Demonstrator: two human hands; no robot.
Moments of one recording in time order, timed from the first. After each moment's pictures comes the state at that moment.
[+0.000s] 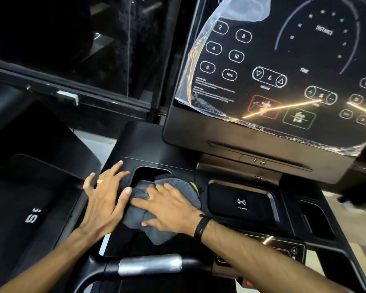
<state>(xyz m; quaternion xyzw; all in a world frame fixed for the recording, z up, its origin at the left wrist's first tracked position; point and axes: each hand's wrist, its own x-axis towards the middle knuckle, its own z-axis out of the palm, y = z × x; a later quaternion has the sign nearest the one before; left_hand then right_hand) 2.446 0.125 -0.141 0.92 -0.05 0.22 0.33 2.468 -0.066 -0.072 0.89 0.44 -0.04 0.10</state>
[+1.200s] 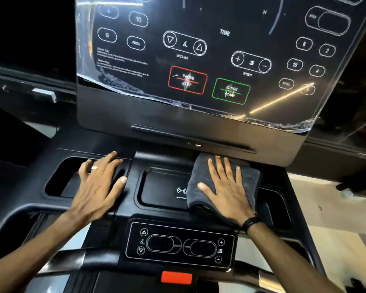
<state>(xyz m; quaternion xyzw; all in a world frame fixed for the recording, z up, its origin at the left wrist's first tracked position) 2.474 -0.038 -0.125 0.96 -0.11 0.17 0.22 2.501 -0.401 -0.110 0.99 0.10 -0.01 0.04</state>
